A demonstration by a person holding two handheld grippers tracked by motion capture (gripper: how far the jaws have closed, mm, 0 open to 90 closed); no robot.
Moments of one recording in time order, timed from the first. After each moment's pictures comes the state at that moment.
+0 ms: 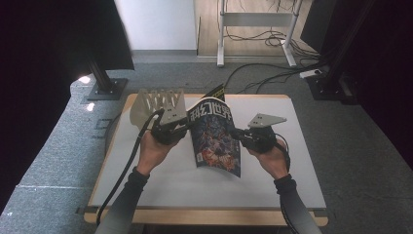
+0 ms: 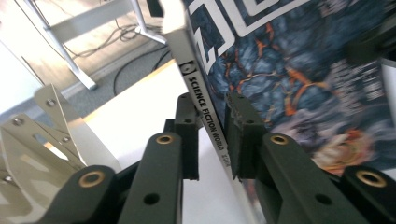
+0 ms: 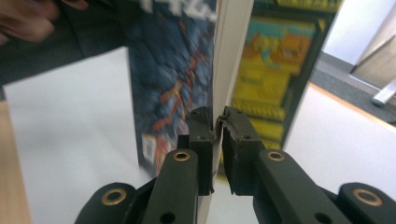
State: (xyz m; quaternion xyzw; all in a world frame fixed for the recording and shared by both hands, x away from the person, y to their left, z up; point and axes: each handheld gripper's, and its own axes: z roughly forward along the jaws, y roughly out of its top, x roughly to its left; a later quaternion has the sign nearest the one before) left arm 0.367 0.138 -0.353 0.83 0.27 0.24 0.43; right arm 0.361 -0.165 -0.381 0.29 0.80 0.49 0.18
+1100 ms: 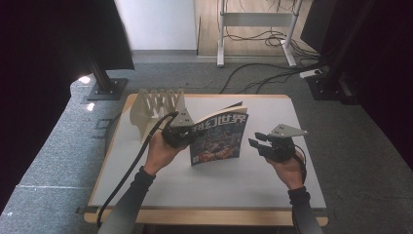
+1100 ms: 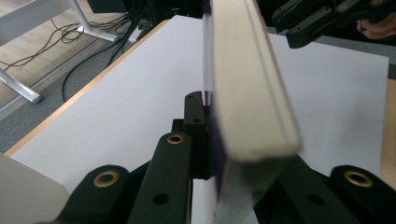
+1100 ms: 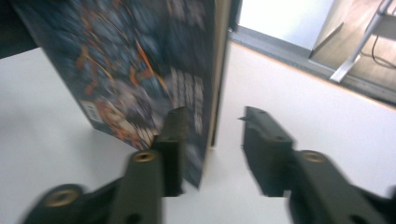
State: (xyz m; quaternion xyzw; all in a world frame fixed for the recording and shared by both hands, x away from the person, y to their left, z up) left arm 0.373 0.116 -0.359 0.86 0.20 0.17 0.44; right arm 0.347 -0.223 -0.414 0.35 0.77 0.48 0.21
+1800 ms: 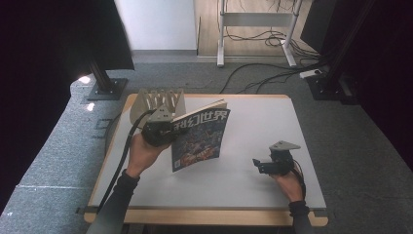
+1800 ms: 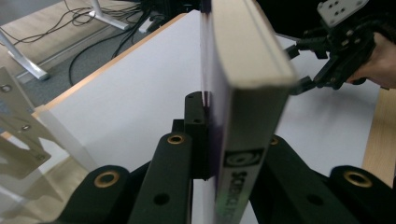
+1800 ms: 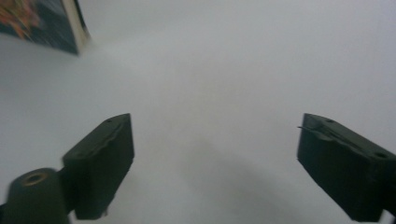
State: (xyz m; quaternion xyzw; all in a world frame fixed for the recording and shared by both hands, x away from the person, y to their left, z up) left arm 0.363 0.164 -0.340 0.85 0.25 0.16 0.44; right arm 0.356 -0.243 -0.509 0.44 0.79 0.38 0.20
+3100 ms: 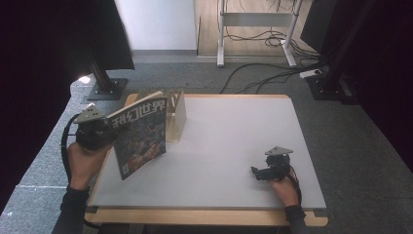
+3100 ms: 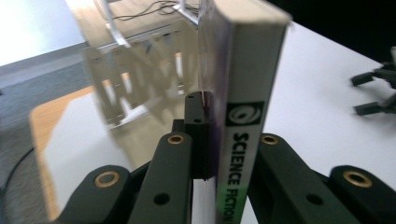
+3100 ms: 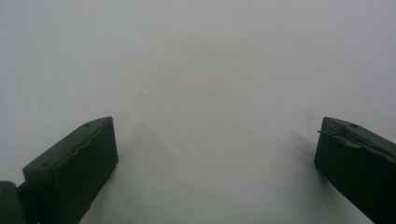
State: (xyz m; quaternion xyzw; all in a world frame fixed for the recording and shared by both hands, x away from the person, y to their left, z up) left arm 0.329 0.309 -0.314 0.77 0.41 0.23 0.43; right arm 0.356 -0.240 -0.537 0.45 0.80 0.34 0.19
